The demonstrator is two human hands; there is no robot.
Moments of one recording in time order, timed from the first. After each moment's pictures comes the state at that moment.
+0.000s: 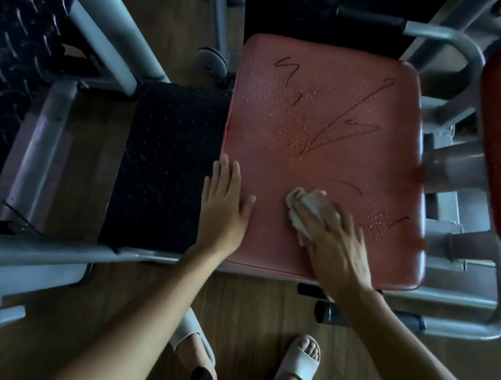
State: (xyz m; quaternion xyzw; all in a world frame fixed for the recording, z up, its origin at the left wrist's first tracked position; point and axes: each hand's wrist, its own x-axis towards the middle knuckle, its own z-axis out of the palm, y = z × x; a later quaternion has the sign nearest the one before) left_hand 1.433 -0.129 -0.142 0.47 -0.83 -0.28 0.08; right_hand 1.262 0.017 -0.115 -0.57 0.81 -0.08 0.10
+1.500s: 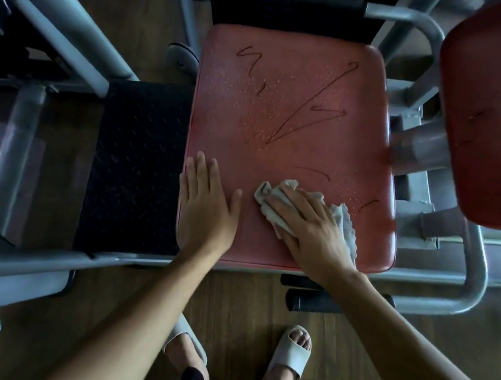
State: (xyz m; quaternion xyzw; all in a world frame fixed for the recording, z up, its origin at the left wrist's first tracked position) left_hand 1.402 -0.106 -0.142 0.51 -0.84 -0.14 0.08; right_hand 1.242 0.030 -0.117 -0.62 0.75 -0.17 0.12
